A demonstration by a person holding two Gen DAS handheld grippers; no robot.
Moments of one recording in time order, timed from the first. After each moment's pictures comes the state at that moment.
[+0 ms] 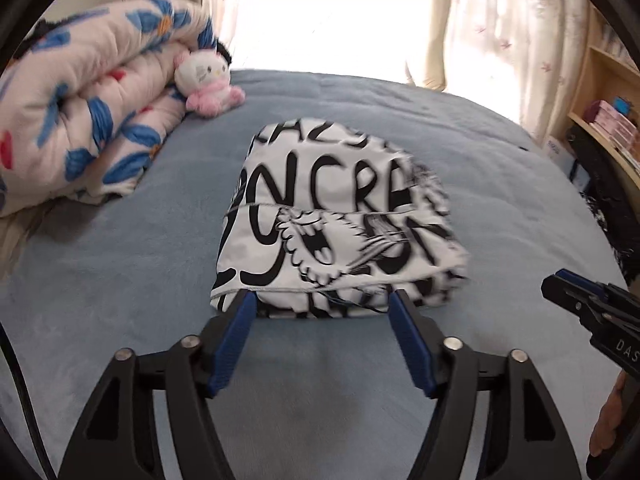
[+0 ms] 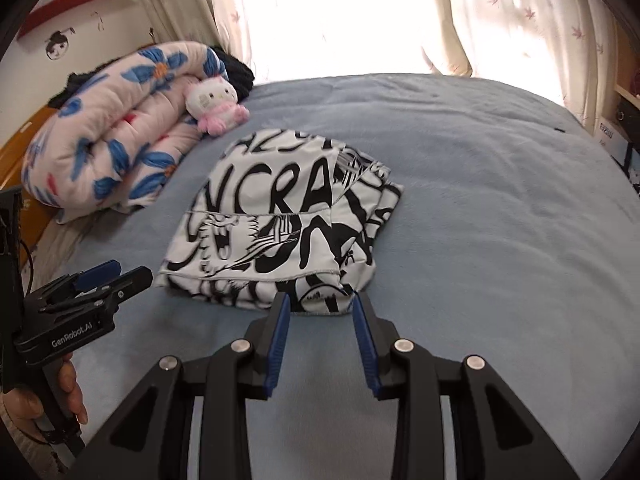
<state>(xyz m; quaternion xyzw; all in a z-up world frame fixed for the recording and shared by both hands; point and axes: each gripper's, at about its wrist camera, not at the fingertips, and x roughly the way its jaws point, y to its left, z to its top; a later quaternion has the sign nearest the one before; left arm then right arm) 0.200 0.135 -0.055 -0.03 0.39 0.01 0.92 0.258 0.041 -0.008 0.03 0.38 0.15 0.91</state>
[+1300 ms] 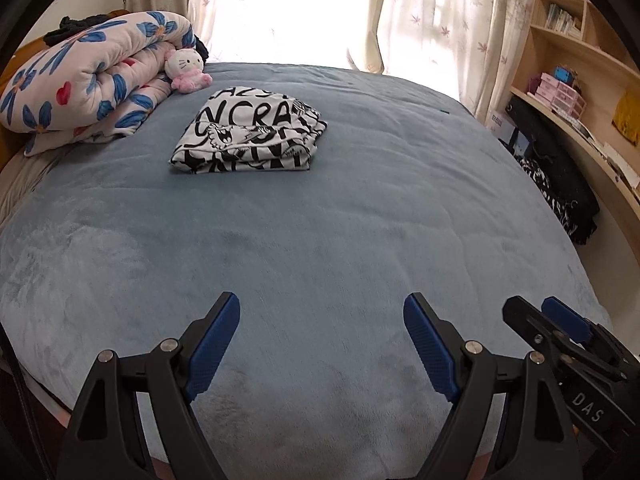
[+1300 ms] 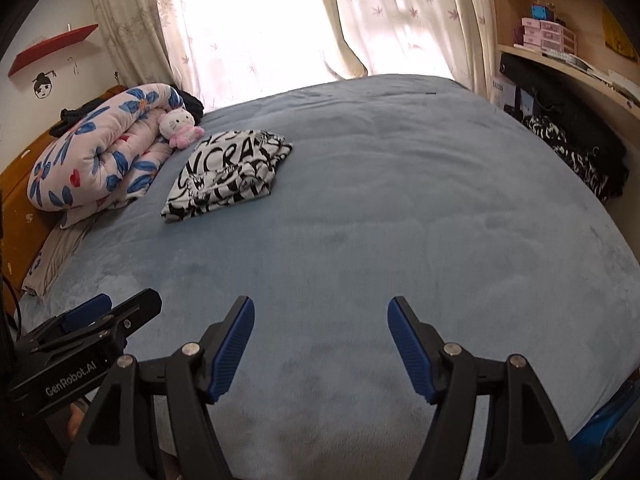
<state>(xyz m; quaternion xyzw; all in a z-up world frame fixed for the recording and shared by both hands) -0.083 -0.037 -0.053 -0.04 0.40 -0.02 0.91 -0.042 -0.081 -0.020 0.08 0.37 0.04 0.92</state>
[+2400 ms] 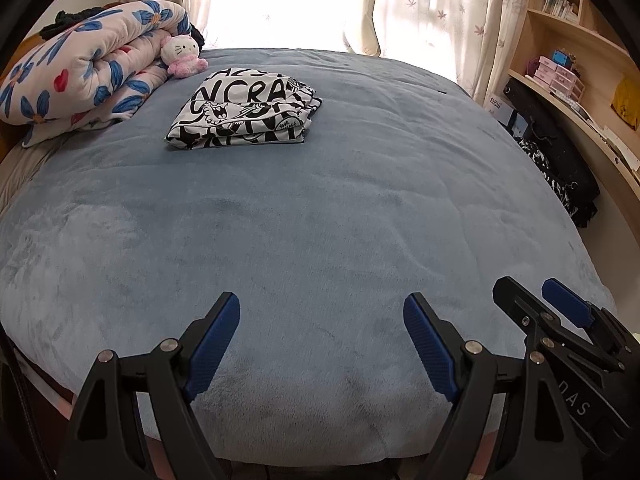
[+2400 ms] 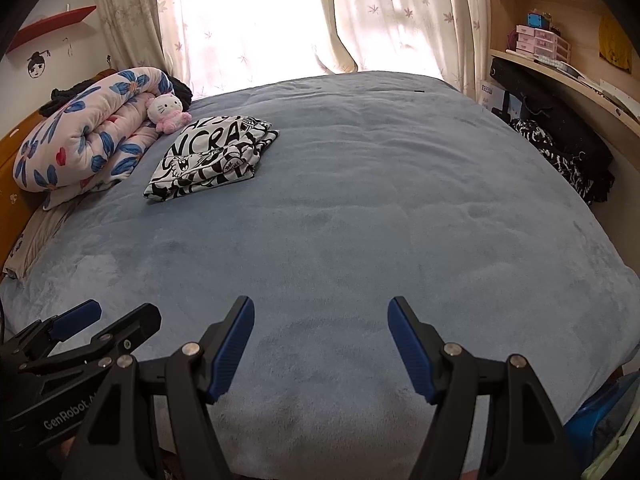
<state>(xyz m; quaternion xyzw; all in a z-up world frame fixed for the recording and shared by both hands) -0.102 -0.048 -0.074 -0.03 0.42 -0.02 0.90 -0.056 -0.072 -0.036 0.05 0.38 0.01 0.92</state>
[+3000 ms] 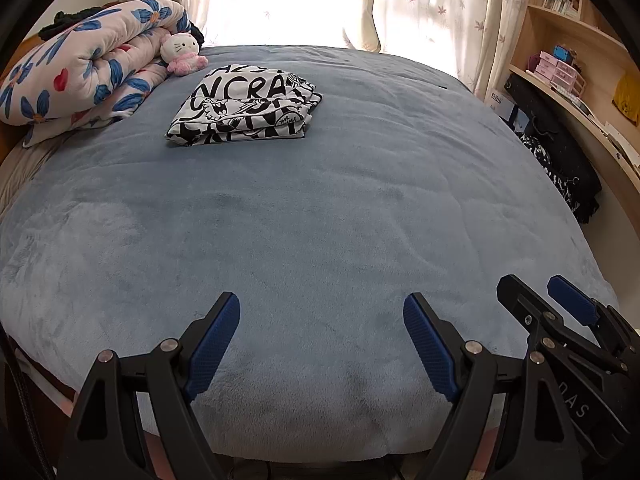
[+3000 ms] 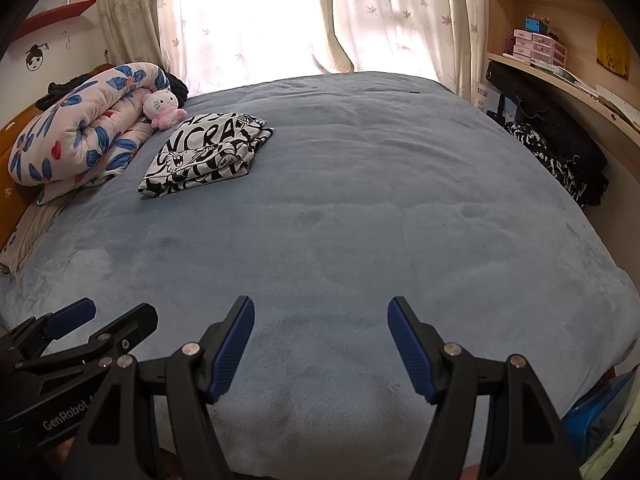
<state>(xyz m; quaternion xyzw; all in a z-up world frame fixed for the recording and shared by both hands) -0.103 -0.049 -0.076 -0.03 0.43 -0.02 0.90 -0.059 -0.070 -0.036 0.04 0.38 0.00 0.93</state>
